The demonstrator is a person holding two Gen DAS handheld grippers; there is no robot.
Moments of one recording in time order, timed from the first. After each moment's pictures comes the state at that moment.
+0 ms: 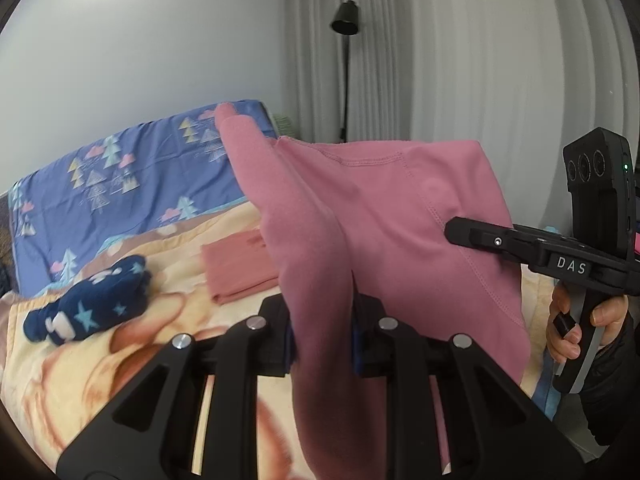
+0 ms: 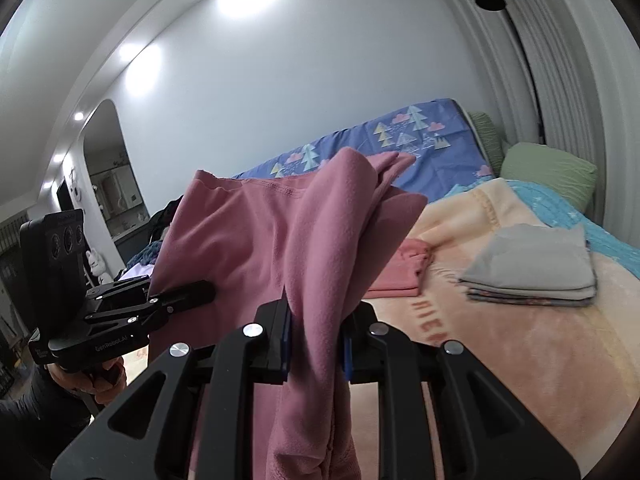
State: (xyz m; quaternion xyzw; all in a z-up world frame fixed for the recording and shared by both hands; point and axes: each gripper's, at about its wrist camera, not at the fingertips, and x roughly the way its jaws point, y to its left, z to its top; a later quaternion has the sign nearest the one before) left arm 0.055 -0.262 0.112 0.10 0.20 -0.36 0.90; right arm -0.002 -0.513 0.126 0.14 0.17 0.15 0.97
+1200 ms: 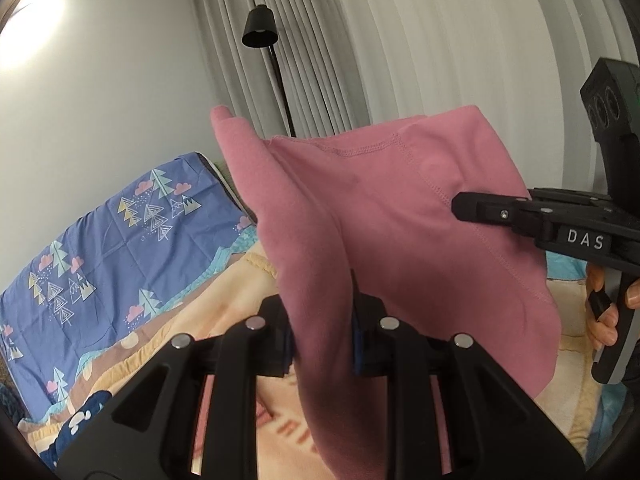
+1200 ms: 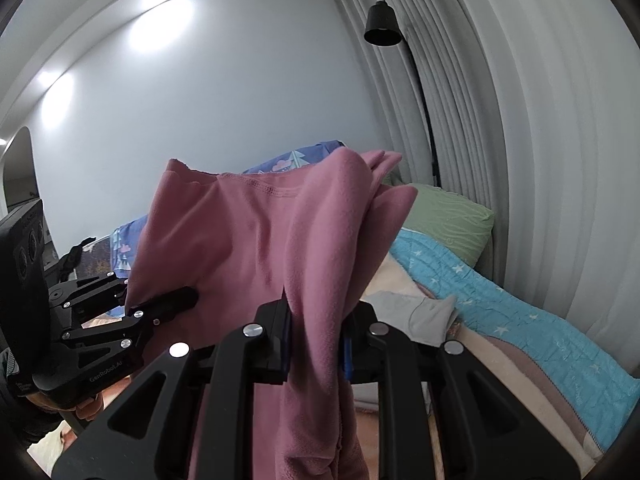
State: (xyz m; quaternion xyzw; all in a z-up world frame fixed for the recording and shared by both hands) left arm 0.146 -0.505 0.141 0.21 0.13 -0.39 0.88; right arm 0.068 -0.701 0.156 0.13 0.14 -0.03 0.98
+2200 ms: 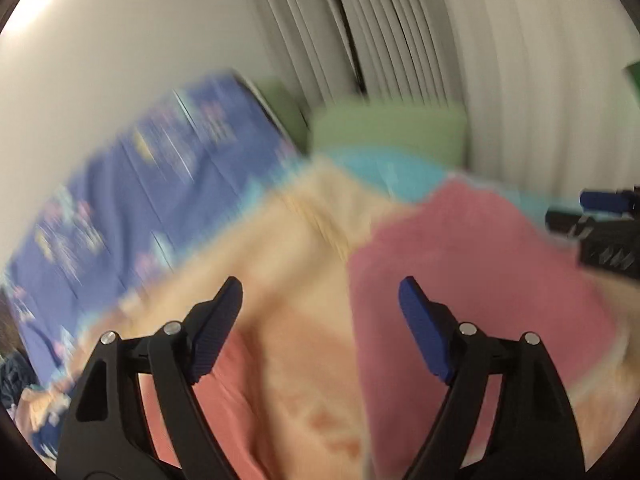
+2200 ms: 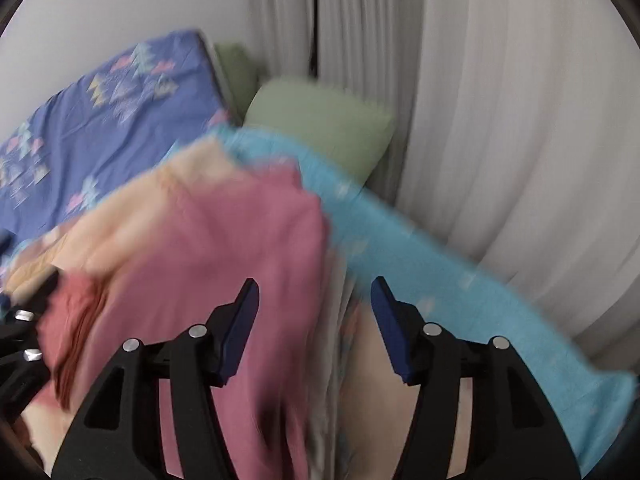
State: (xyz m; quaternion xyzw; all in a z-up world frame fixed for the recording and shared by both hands) left arm 0.327 -0.601 0.034 0.25 0.26 -0.29 0.89; right arm 0.249 -0.799 0.032 0.13 0.35 -0.25 0.89
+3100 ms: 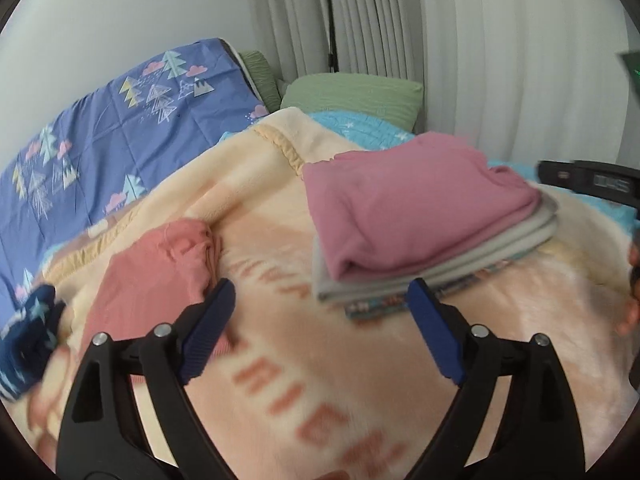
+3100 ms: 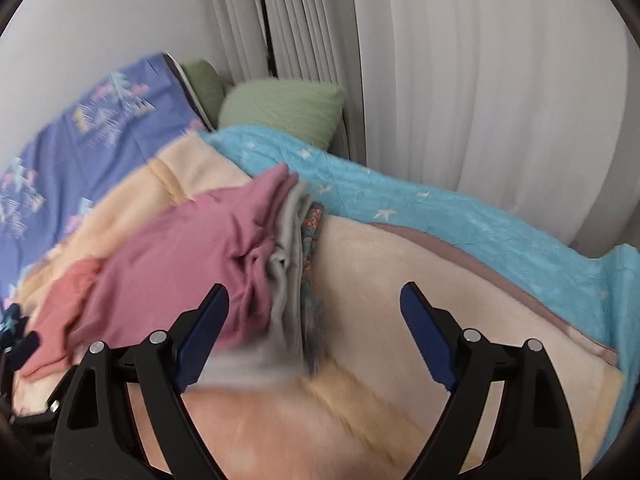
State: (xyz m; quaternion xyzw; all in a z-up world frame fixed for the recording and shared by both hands) left arm 0.237 -0.505 0.006 0.17 0.28 -0.34 0.88; right arm 0.133 -0.753 0.016 0.18 0.29 -0.31 0.89
